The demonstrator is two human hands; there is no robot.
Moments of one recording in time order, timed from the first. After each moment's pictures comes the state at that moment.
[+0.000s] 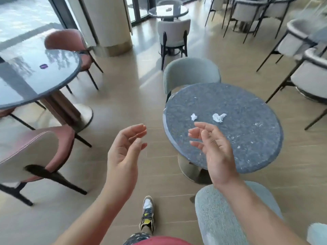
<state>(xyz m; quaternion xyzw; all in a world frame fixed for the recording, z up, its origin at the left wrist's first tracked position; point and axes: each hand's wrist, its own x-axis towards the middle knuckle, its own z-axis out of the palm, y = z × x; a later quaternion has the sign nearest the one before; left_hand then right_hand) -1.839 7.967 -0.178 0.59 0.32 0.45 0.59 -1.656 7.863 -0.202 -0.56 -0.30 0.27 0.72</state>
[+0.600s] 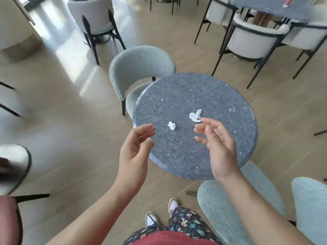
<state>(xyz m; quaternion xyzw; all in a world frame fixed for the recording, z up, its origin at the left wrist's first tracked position) -1.681 8.186 -0.217 0.64 0.21 0.24 0.69 -1.568 8.013 -0.227 -0.65 -0.10 0.10 0.75</state>
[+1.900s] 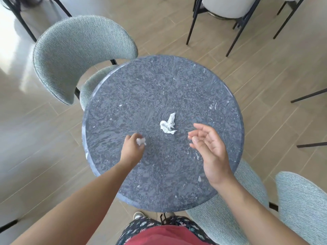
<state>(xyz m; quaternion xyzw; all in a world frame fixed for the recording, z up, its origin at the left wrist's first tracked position) -1.402 8.227 -0.474 0.86 0.30 -0.13 0.40 -1.375 7.985 -0.326 -0.74 0.01 0.14 0.66</state>
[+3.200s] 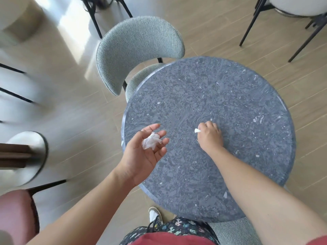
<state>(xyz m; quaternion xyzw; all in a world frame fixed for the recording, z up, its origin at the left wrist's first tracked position) -1.438 8.223 -0.297 0.30 0.39 0.01 0.87 -1.265 8.057 -0.512 -0.95 -0.24 0.15 0.13</state>
